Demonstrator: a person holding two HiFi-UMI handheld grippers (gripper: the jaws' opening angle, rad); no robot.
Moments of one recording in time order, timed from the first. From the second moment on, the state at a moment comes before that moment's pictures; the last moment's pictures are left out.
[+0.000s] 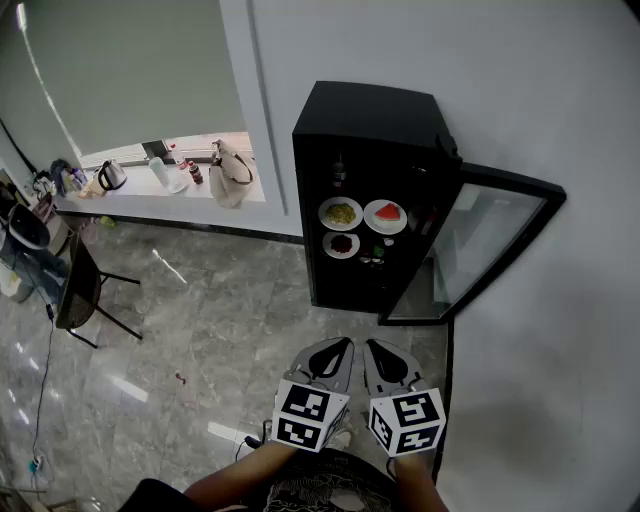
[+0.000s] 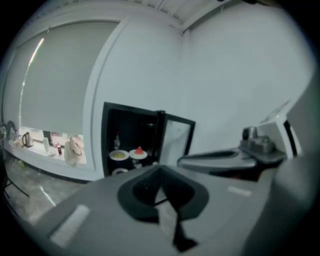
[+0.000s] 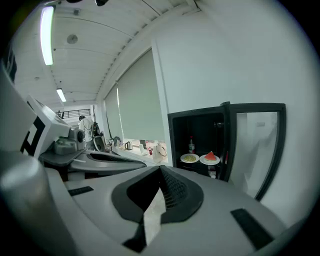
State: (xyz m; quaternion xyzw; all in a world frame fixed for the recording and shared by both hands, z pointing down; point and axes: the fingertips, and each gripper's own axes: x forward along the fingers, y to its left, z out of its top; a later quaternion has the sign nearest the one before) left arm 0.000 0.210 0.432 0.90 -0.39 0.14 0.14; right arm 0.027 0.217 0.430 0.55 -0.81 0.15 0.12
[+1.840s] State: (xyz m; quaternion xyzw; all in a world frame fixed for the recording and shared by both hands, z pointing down) left arm 0.053 -0.005 0.474 0.92 -0.31 0.15 0.16; right arm 0.083 0.003 0.488 0.60 -0.76 0.25 0.03
